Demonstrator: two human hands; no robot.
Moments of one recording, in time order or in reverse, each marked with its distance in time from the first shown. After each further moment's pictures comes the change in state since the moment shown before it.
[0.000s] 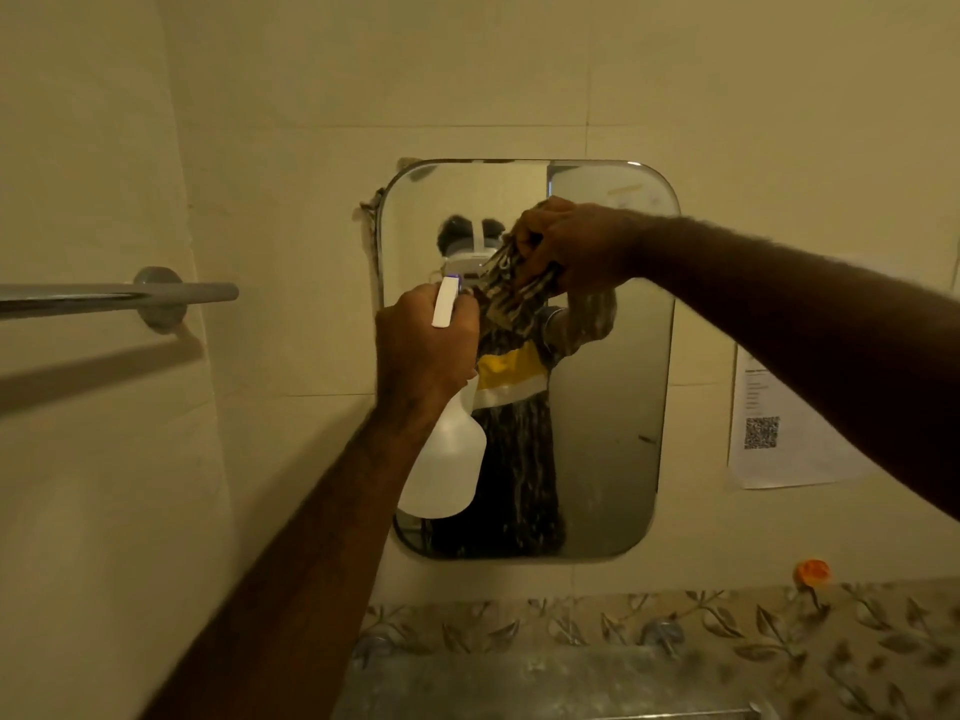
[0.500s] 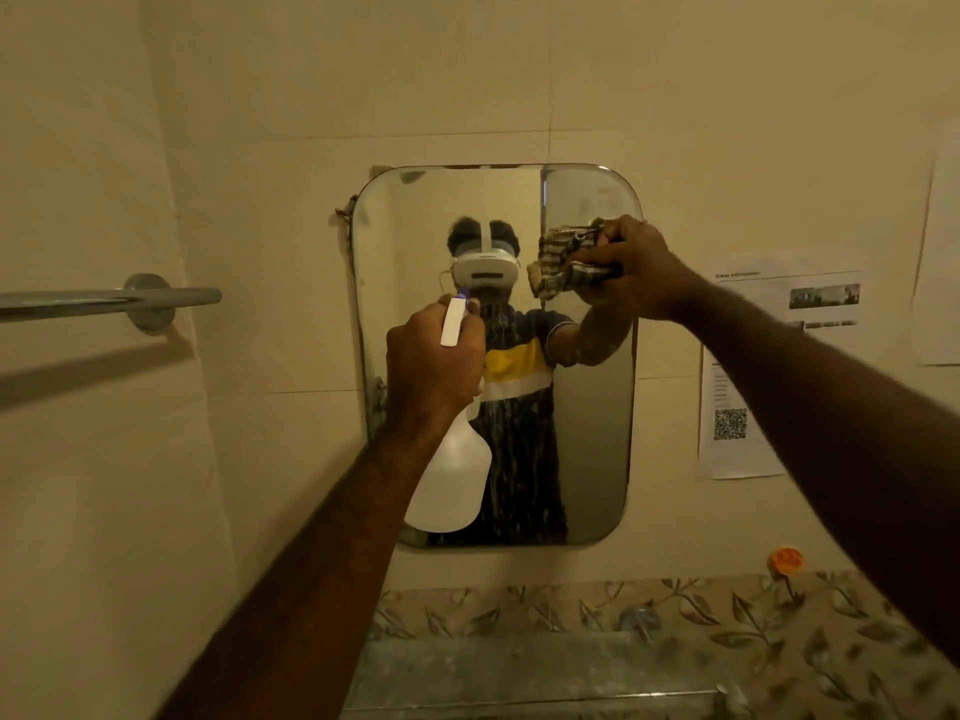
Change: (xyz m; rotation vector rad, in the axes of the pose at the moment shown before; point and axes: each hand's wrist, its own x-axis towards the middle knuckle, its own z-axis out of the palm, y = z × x) left_hand -0.033 0.021 0.026 0.013 -0.025 -0.035; right_hand -0.083 0.029 0.072 0.596 0.374 0.447
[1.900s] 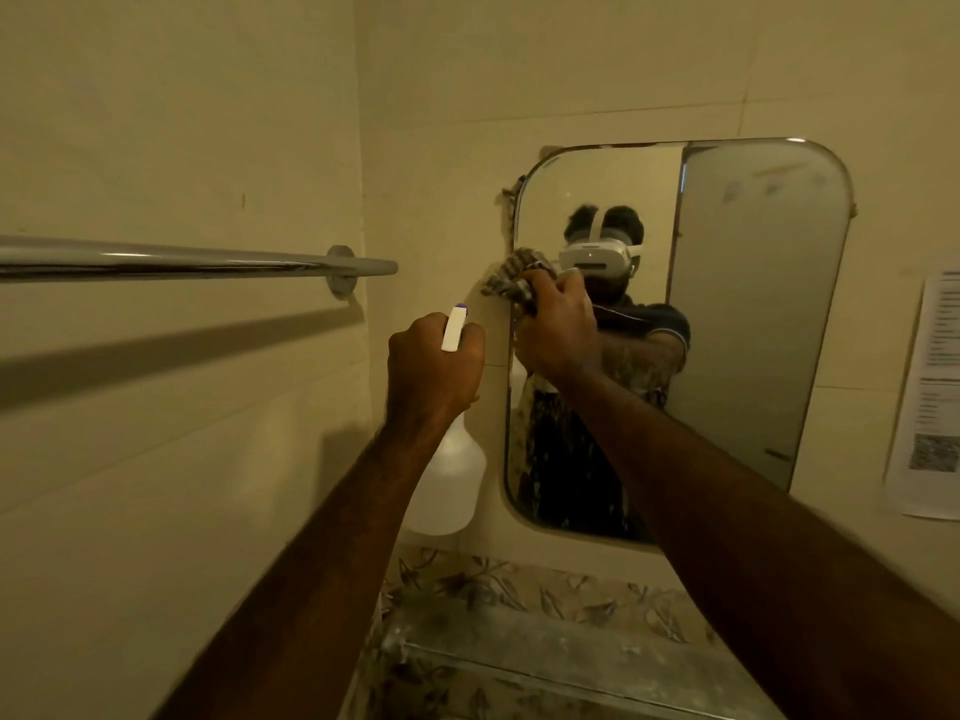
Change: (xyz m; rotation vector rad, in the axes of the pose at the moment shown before) left_hand 0.007 -0.075 -0.119 0.199 0.137 -0.137; right_hand 0.042 -0.209 0.183 0.309 0.224 0.158
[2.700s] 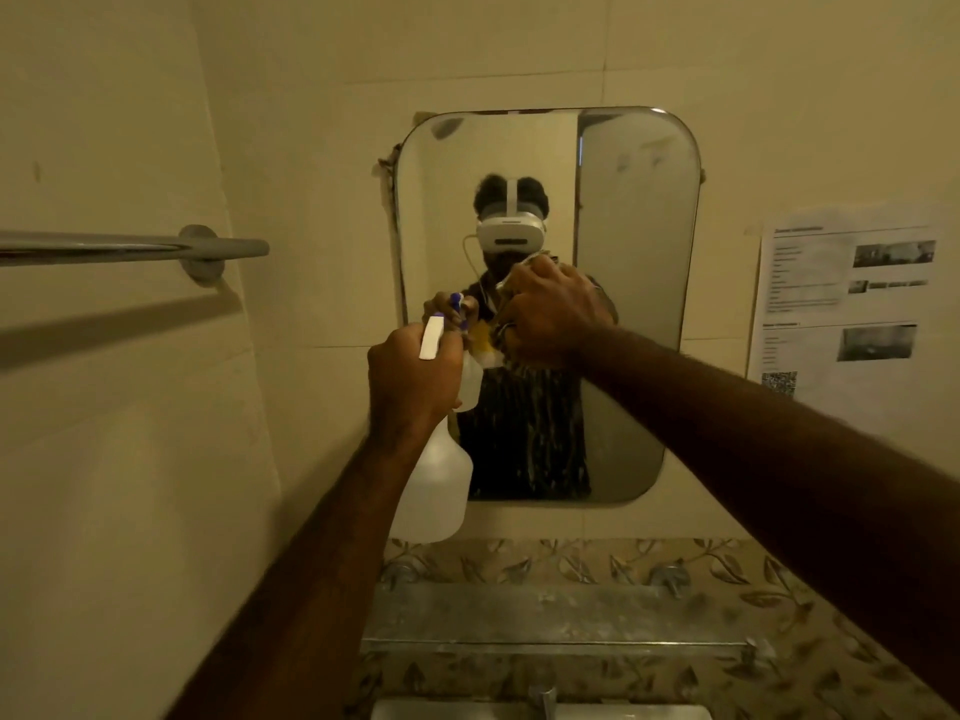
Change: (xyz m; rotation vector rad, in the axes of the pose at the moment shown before) left_hand -0.041 0.021 0.071 -0.069 -0.157 -0.022; right_hand -0.014 0.079 -0.102 -0.691 -0.284 -0.425
